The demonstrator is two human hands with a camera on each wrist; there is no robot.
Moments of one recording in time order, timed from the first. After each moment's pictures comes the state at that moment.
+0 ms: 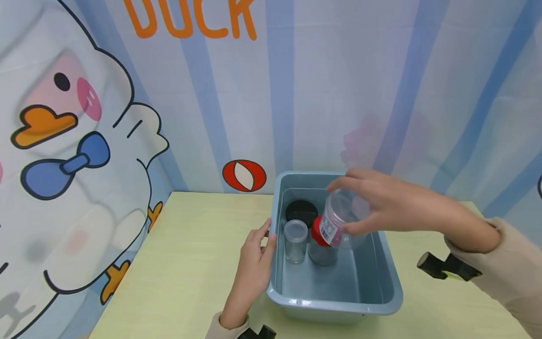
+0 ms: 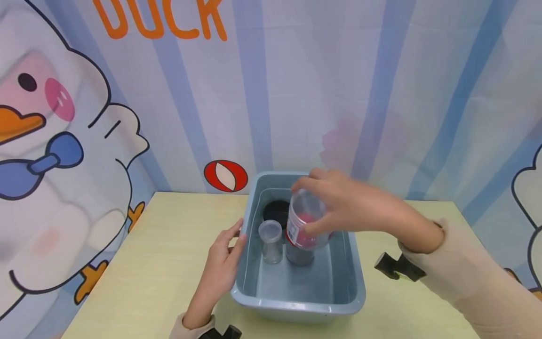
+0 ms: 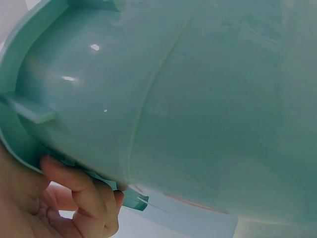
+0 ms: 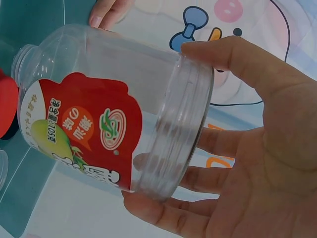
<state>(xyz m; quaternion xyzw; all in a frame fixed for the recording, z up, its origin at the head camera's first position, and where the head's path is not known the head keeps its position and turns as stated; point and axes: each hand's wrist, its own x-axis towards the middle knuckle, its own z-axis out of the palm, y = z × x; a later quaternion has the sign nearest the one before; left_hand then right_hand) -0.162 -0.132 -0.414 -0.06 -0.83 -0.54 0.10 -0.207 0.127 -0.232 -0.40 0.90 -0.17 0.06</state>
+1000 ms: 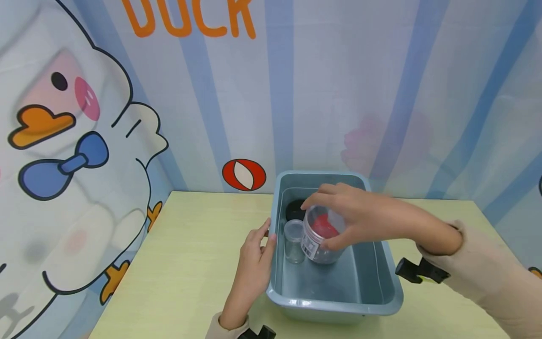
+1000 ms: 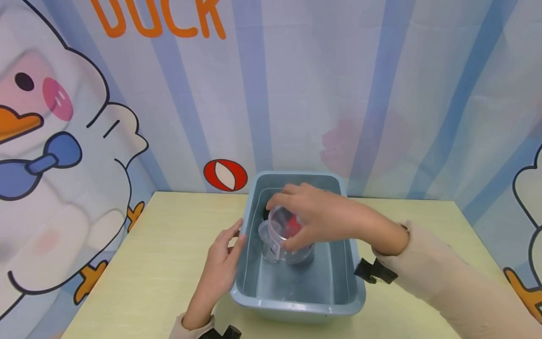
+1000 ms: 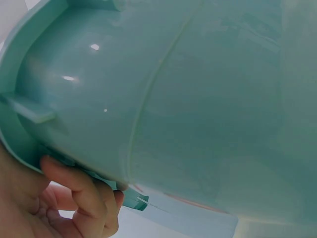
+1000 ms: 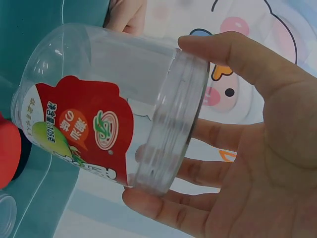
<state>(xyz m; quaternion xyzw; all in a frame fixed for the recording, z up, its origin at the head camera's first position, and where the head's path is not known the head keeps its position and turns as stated) -0.162 -0.132 -0.413 -0.06 -0.84 -0.54 0.10 -0.207 0.097 -0.250 -0.43 0.88 -0.16 0.11</state>
